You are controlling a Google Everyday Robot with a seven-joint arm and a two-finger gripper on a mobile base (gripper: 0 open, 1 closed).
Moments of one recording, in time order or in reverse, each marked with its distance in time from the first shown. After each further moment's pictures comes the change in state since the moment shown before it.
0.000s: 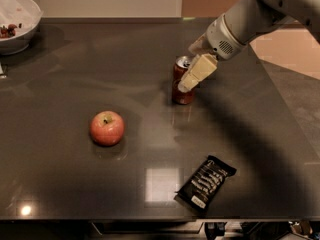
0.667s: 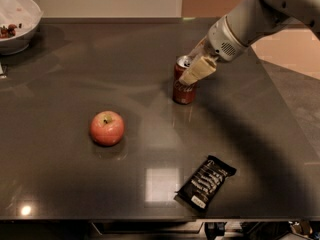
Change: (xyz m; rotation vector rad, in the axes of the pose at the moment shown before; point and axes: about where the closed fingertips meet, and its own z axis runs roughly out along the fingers) arm 0.002 0.006 -0.003 -0.003 0.002 -0.008
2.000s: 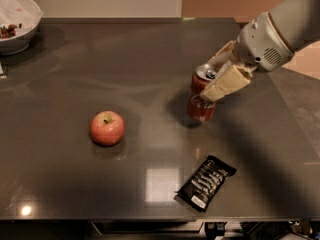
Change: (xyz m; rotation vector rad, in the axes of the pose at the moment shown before) arm 0.010 0.084 -0.071 -0.047 -0.031 -0.047
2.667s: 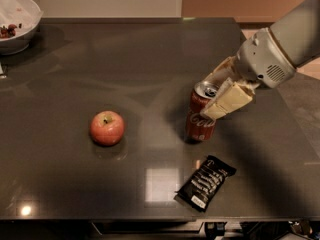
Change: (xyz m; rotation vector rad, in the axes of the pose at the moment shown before) arm 0.007 0.039 0.006 -0.070 0.000 -0.012
